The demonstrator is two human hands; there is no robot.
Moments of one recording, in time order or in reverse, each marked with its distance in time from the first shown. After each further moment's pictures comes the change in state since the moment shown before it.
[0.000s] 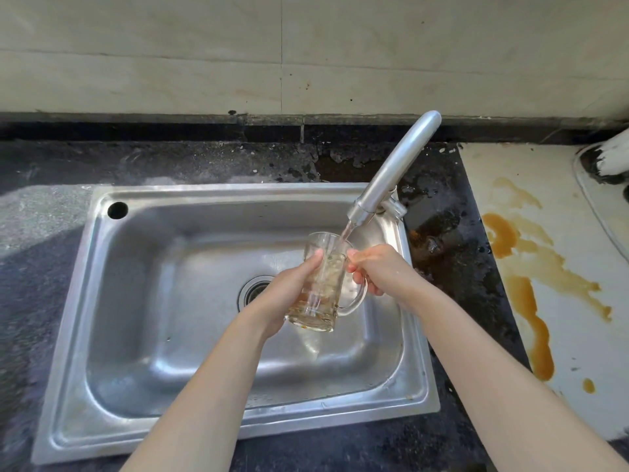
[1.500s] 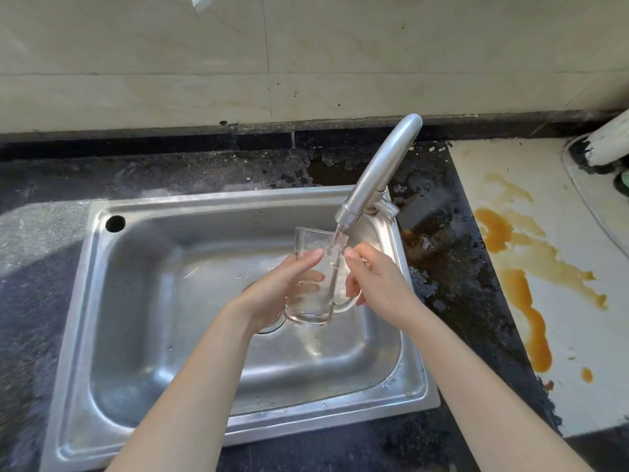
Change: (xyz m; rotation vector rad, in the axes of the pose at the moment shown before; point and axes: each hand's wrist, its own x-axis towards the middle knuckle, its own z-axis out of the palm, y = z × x) left_hand -0.014 0.020 -0.008 0.050 -0.114 0.069; right_hand -0.024 0.015 0.011 -0.029 0.120 -0.308
